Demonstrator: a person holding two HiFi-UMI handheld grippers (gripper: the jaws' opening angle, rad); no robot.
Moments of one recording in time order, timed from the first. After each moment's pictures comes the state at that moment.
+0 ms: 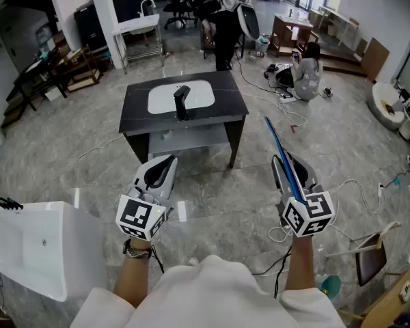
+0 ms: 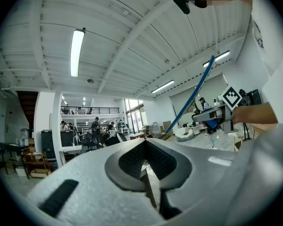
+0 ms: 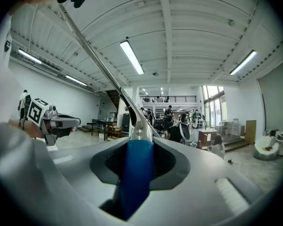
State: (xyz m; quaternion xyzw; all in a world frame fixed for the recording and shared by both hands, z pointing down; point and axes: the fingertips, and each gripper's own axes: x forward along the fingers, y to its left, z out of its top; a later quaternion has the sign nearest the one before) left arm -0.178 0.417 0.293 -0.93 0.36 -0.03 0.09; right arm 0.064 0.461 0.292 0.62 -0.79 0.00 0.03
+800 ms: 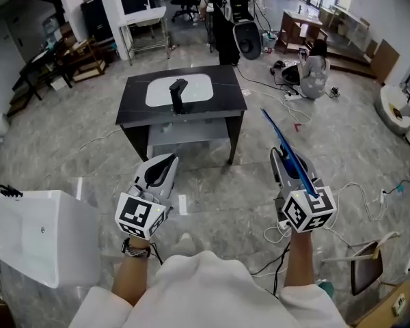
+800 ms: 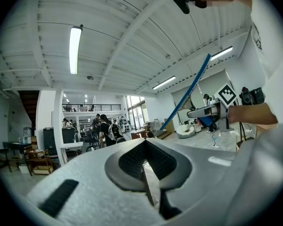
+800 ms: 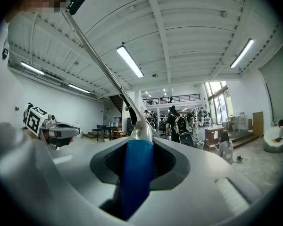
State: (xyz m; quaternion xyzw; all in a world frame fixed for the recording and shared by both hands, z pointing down) left arm -0.120 0.424 0.311 -0.92 0.38 -0.05 0.08; right arm 0.115 0.446 0.296 0.59 -0.81 0.02 0.00
